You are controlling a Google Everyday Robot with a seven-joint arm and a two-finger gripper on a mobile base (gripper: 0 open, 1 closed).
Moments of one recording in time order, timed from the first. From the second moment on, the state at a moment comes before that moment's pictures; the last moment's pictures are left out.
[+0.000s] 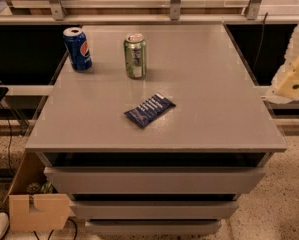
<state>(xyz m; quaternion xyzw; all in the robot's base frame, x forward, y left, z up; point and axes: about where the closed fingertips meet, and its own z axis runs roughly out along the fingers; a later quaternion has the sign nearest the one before) 0.402 -0.167 1.092 -0.61 0.73 -0.13 0.28</state>
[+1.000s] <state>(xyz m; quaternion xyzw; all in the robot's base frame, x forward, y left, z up) 0.401 -0.167 1.092 -0.61 0.73 -0.13 0.28</state>
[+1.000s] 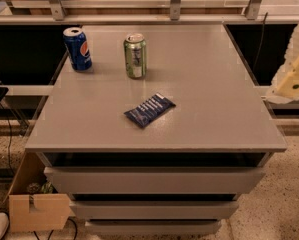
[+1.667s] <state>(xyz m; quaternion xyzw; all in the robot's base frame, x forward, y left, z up) 0.401 -0.167 1.092 -0.61 0.73 -0.13 0.28</state>
